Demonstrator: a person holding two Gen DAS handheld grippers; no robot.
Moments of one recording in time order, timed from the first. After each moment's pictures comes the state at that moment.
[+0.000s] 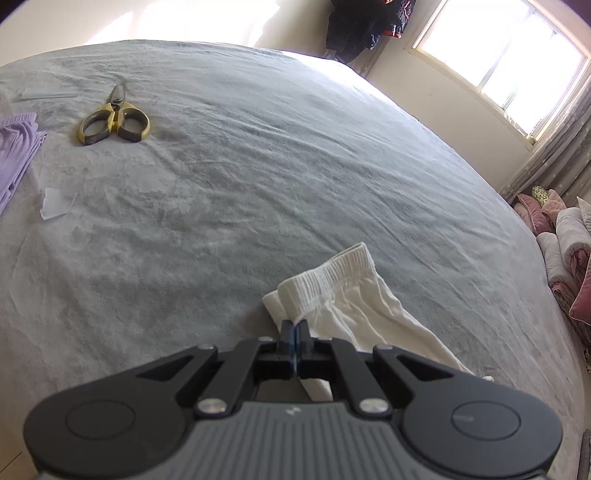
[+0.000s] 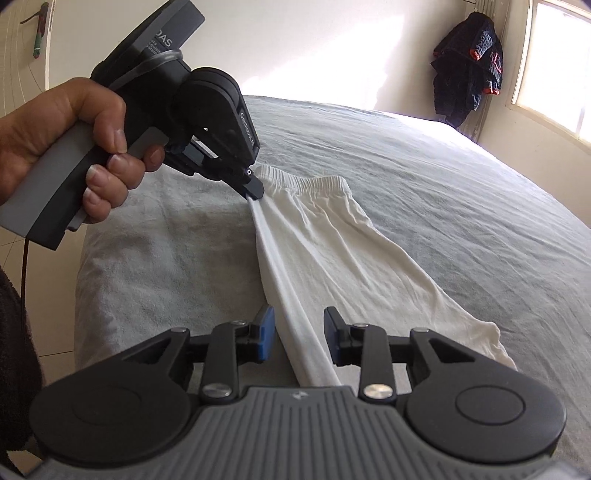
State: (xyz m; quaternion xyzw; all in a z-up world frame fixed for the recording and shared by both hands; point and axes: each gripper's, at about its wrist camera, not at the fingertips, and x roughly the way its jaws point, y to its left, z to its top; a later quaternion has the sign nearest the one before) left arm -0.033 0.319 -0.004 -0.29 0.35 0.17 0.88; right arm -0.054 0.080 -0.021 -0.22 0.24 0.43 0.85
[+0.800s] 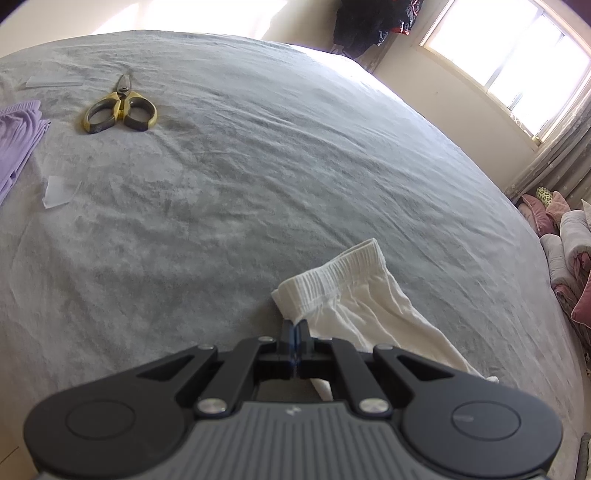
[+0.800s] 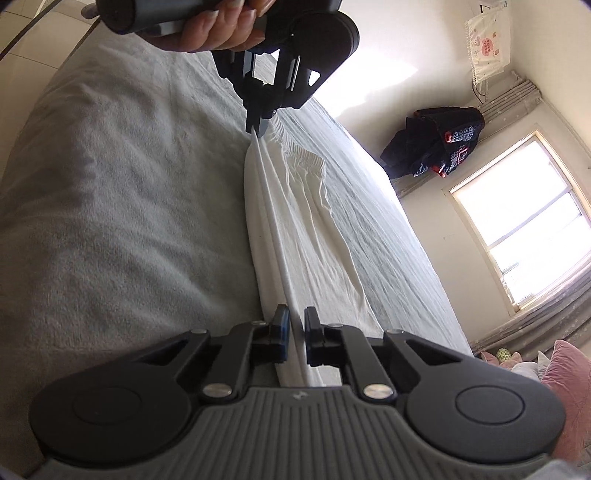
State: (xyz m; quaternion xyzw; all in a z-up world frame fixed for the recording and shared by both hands) left arm -0.031 0.324 -0.013 -0.29 0.36 0.18 0.87; right arm -0.112 0.096 -0.073 -0.49 0.10 0.26 0.83
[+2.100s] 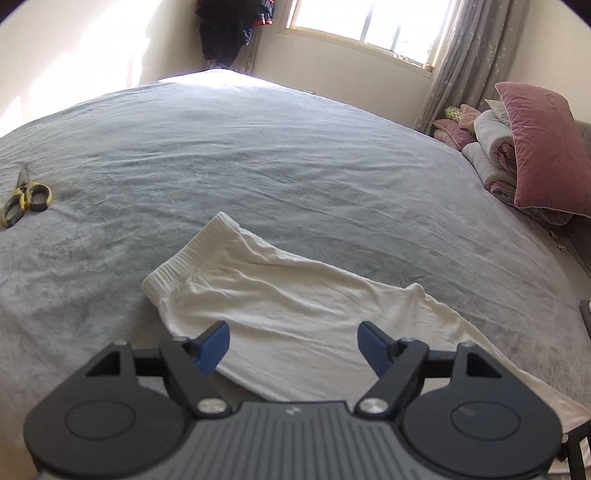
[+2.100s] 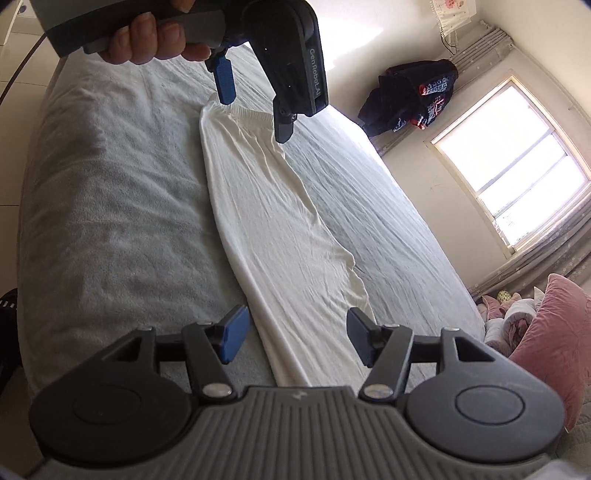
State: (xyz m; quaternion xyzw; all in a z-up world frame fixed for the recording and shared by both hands) left arm -0.050 0.210 0.021 -0.12 0.36 0.01 0.93; right arm -0.118 0.016 -0.035 -0.43 0.16 0.23 0.86
